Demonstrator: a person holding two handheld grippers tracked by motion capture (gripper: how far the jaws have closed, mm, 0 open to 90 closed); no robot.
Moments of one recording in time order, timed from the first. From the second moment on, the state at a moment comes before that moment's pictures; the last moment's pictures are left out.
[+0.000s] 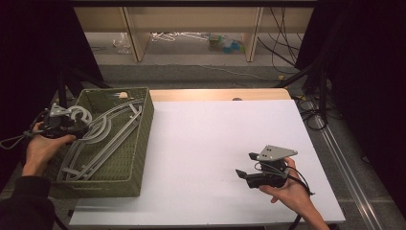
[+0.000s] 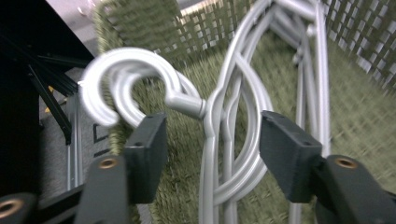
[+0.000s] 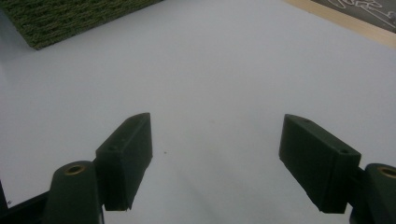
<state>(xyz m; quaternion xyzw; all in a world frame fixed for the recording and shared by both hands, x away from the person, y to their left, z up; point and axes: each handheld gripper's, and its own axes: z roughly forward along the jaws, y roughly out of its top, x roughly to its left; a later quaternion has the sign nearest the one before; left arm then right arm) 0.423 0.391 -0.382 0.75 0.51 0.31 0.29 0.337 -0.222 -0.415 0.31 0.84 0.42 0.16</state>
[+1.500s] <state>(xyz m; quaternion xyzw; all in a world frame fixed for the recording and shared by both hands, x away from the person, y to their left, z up) 0.307 0.185 -0.393 0.75 0.33 0.23 0.53 0.327 -0.229 -0.420 0.33 0.80 0.47 0.17</state>
